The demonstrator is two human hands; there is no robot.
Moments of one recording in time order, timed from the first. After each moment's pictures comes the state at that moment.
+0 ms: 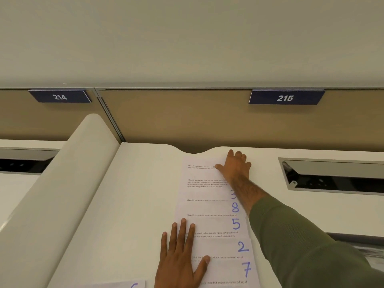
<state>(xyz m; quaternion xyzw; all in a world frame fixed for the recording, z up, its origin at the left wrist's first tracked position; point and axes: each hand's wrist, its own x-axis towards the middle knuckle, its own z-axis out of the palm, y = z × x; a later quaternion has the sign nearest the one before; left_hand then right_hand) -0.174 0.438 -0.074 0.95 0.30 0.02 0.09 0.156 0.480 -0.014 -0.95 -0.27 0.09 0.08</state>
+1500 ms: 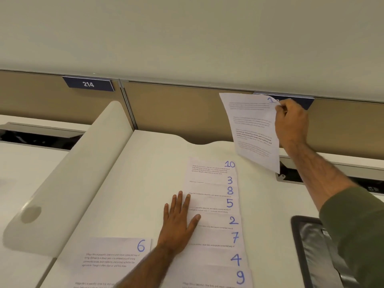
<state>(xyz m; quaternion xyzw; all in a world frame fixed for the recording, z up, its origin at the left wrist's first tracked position) -0.179 0.441 -0.045 0.91 0.34 0.03 0.24 0.194 0.373 0.174 -0.84 -0.29 -0.18 0.42</state>
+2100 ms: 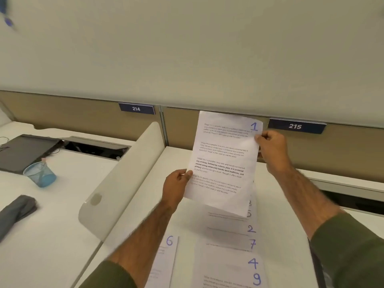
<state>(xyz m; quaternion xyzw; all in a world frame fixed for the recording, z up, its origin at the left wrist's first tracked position) -0.204 0.498 0.121 0.66 0.44 0.30 0.54 0.063 0.381 0.213 -0.70 -0.22 0.16 0.66</state>
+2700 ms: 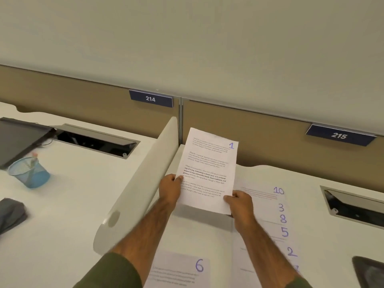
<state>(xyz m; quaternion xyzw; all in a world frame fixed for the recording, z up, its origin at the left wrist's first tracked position) -0.252 0.653 0.061 0.57 0.55 0.28 0.54 -0.094 0.501 0.033 -0.77 -0.09 0.31 0.55</state>
